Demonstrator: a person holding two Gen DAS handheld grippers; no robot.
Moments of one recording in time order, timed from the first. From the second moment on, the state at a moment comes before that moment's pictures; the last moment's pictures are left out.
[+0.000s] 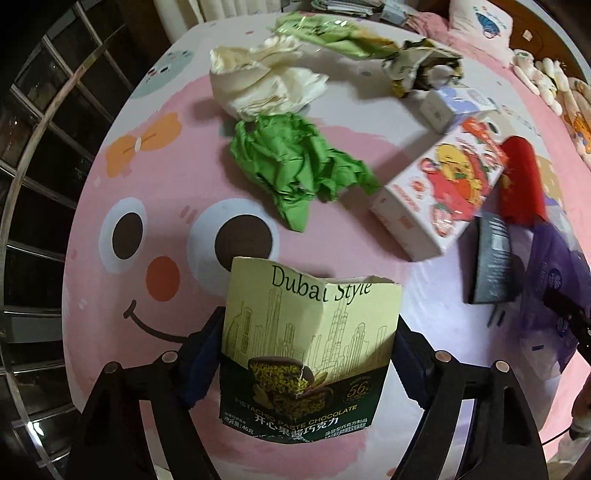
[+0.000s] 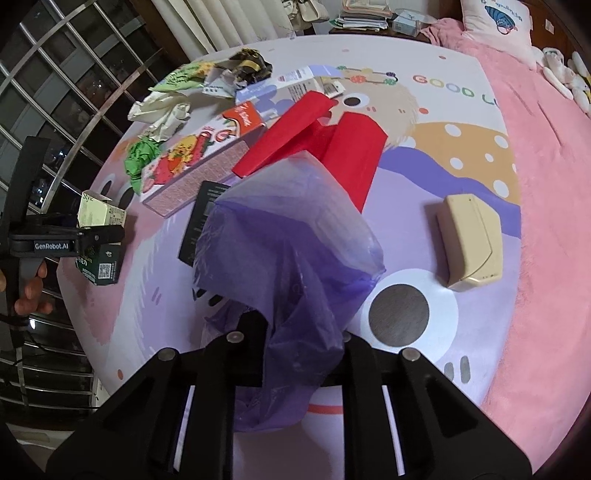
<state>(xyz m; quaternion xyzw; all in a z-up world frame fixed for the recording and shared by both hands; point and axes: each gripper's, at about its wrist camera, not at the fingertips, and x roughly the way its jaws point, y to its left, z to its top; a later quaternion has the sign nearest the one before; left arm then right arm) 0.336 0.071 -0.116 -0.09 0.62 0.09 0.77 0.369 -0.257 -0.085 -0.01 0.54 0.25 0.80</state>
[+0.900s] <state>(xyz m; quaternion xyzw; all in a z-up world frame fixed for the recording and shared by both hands) 0.144 0.045 0.007 -0.06 0.53 -0.04 0.85 0.165 -0.200 -0.009 0.02 0.48 0.18 0.86</state>
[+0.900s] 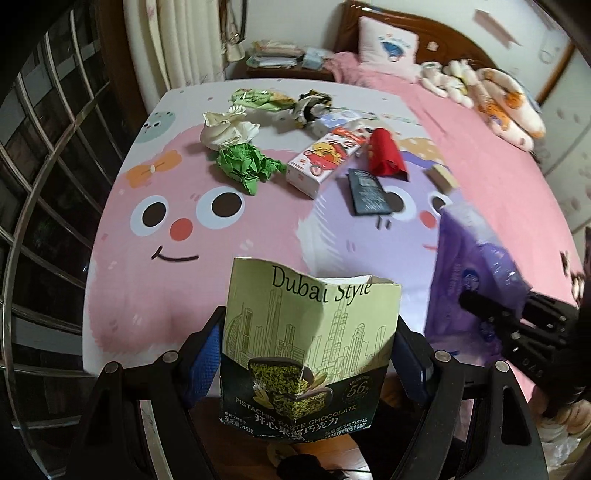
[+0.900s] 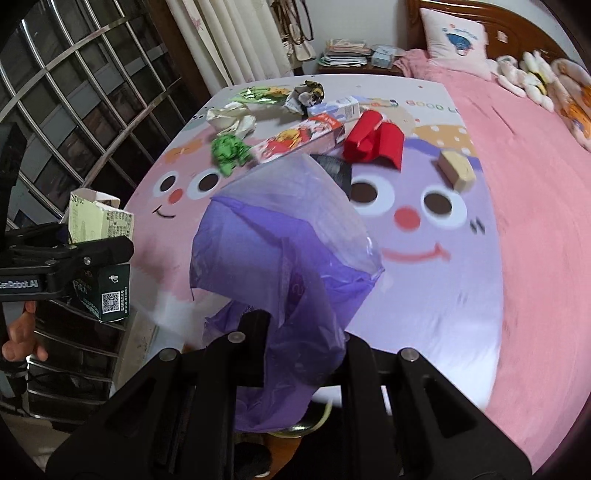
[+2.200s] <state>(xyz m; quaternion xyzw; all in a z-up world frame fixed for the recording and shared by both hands) -0.016 -0.010 -0.361 -0.03 0.64 -0.14 0.76 -0.027 -0.158 -0.394 0.12 0.65 0.06 0.75</state>
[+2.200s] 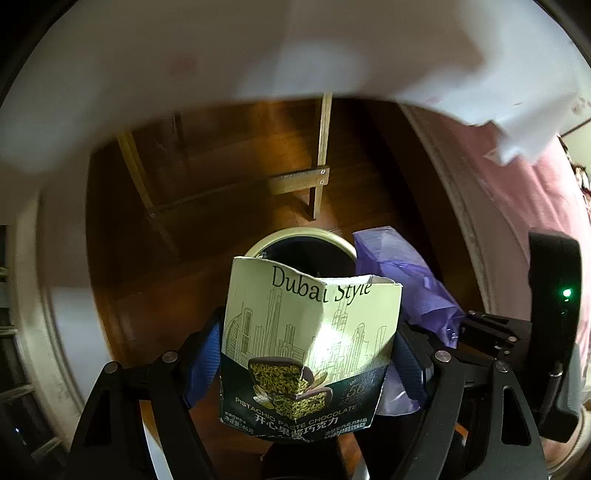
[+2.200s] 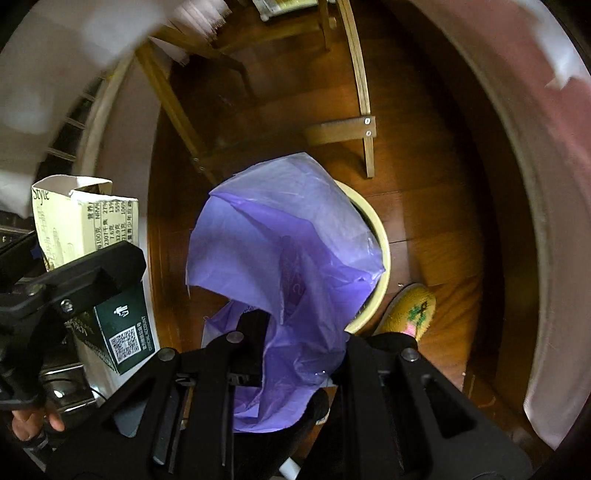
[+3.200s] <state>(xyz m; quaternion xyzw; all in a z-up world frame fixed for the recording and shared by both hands) -0.002 -0.016 -0.368 -0.02 0.66 -0.12 0.74 -0.010 -0.182 -0.401 0.13 0.64 0.06 0.75</state>
